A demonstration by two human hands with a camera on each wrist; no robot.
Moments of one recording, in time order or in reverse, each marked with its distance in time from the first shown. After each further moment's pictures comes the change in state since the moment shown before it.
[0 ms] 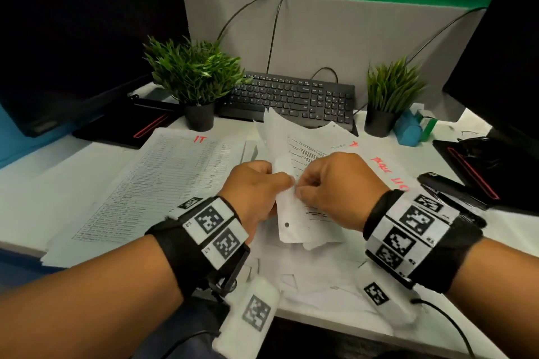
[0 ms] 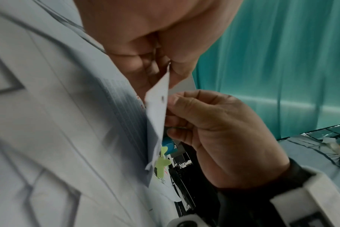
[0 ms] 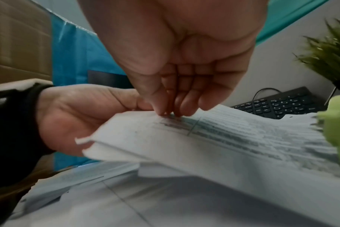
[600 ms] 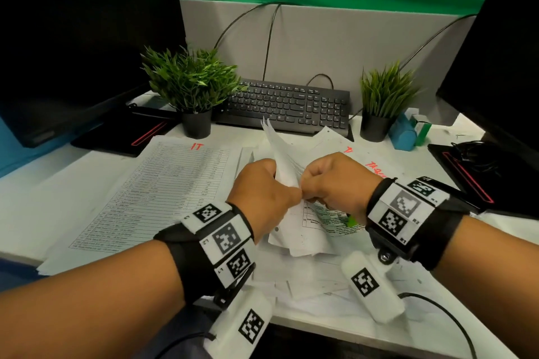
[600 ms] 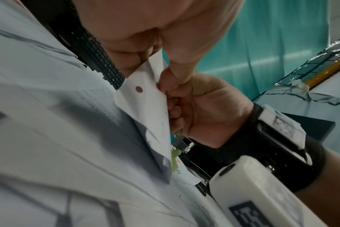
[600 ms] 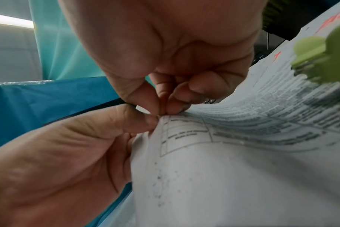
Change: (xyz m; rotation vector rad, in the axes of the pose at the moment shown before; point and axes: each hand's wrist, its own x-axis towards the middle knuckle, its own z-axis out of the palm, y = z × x) left_hand -0.006 0.012 0.018 0.428 0.082 0.155; right_hand 0.015 0.012 -0.009 0.512 -0.145 0.199
